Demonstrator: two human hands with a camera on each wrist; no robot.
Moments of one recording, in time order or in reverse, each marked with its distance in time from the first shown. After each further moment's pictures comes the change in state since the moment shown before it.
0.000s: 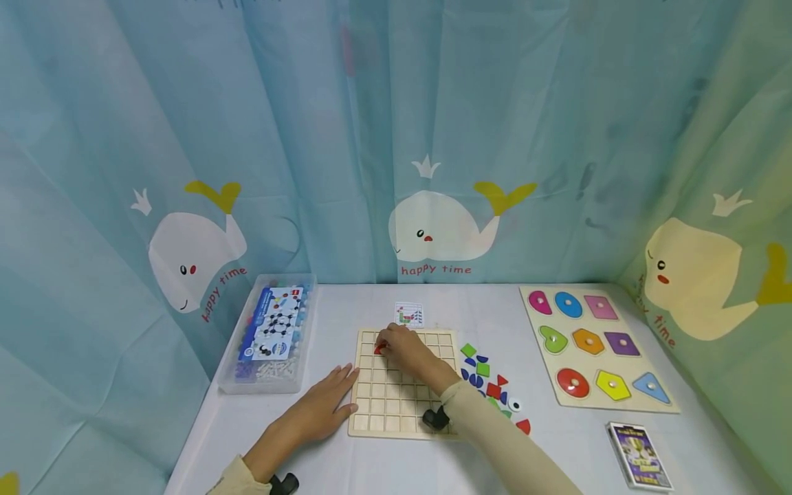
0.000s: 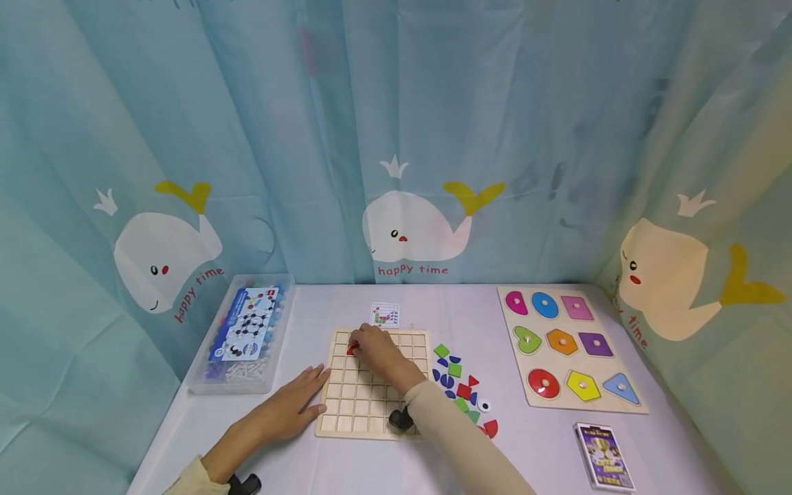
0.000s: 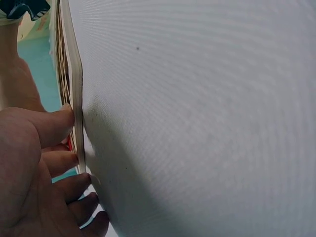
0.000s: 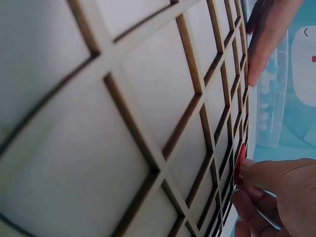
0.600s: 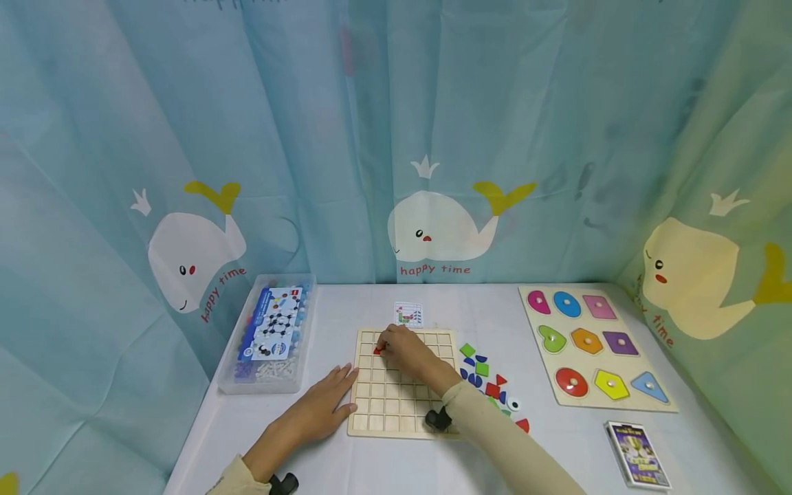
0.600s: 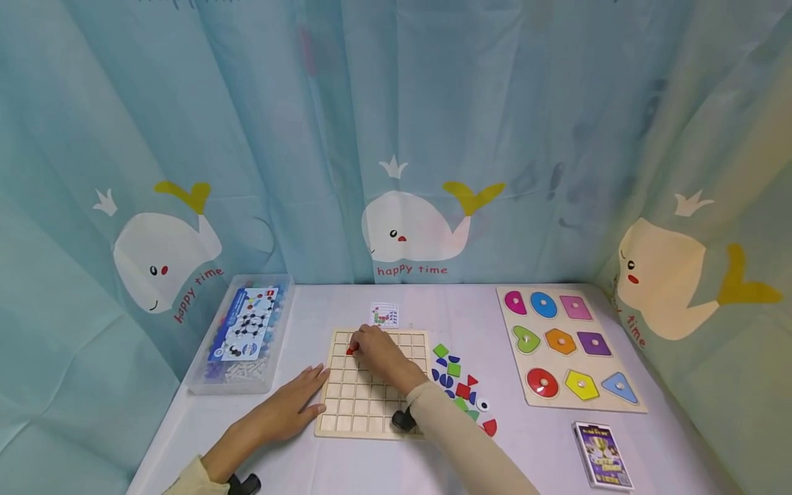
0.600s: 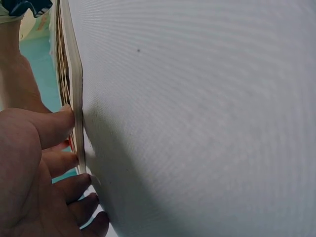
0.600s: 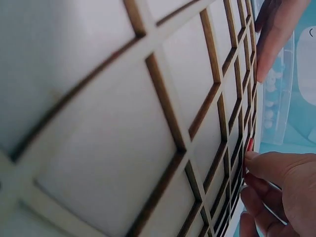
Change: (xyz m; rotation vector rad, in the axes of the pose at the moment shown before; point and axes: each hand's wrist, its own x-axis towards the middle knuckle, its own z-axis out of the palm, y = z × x) left_hand 0.000 0.000 0.000 0.007 0.012 0.010; right_hand -0.004 0.004 0.001 -0.023 -0.008 -0.032
